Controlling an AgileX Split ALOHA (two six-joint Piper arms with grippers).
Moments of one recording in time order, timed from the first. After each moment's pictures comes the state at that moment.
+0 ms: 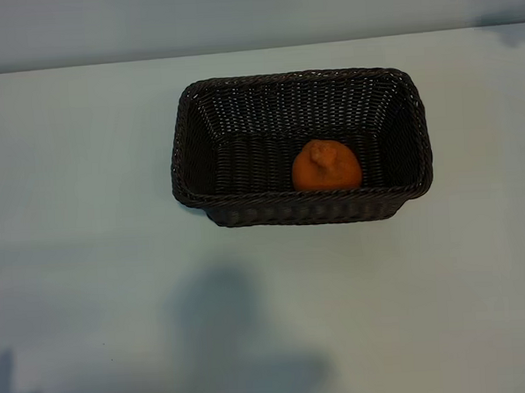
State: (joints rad) left arm 0.03 -0.01 -0.50 -0.02 1.09 -0.03; right arm -0.34 2.00 -1.95 0.16 1.22 -0.05
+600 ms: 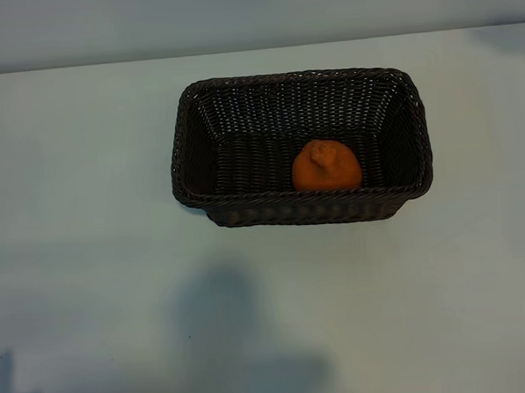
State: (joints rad) left arm 0.03 -0.01 -0.50 -0.02 1.09 -0.03; right arm -0.35 1.41 -1.80 0.22 1.25 -0.06
